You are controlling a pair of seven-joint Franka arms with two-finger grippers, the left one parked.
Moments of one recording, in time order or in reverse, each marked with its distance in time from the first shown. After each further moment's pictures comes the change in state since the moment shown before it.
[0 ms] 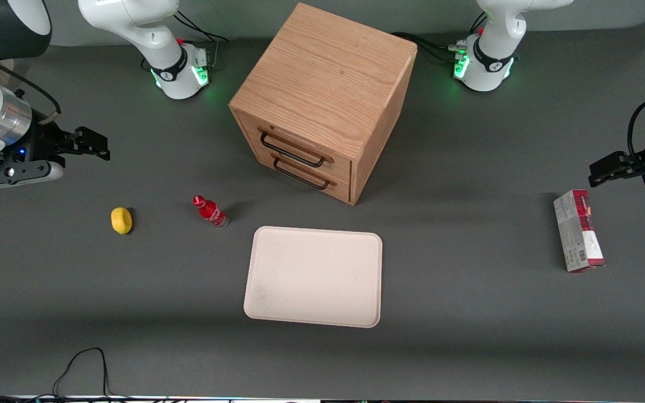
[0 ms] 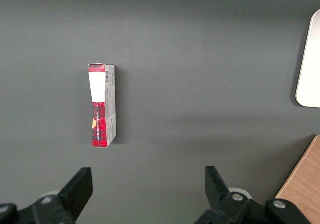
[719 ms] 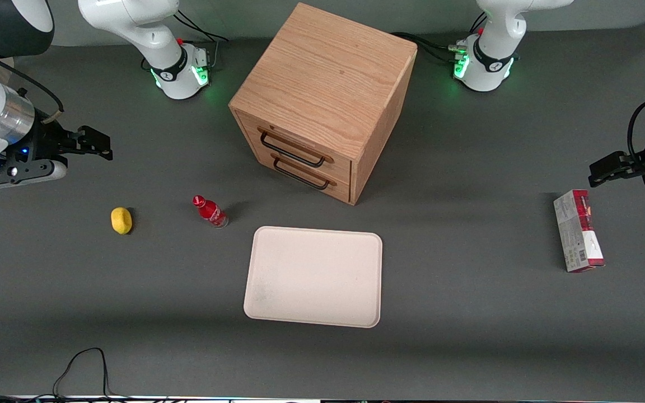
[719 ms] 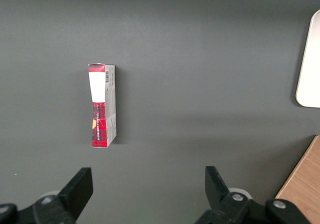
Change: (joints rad) arm 0.015 0.006 -0.004 0.011 0.003 -0.004 0.000
